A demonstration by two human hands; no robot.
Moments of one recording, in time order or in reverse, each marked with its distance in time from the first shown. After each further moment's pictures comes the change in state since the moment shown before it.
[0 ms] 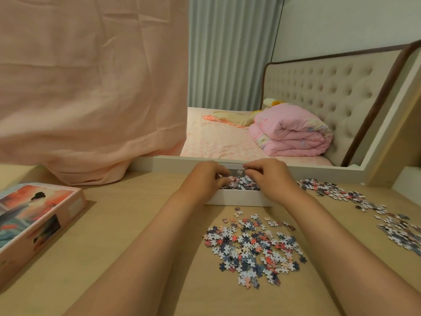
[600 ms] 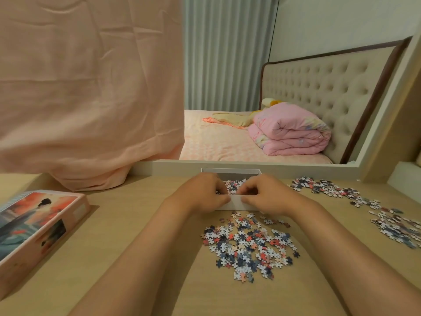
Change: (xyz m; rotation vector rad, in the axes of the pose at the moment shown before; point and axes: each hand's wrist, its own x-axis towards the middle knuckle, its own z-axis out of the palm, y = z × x) left_hand -0.017 0.010 -0.010 0.249 -0.249 0.025; right_hand -0.027 0.001 -0.009 -0.056 -0.378 -0.044
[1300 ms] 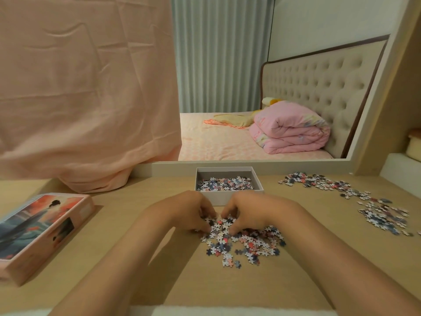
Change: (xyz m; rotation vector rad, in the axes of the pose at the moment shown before) left_hand -0.048 0.019 -0.011 0.127 -0.339 -0.084; right_hand -0.039 -0.036 0.005 -0.289 -0.364 -0.005
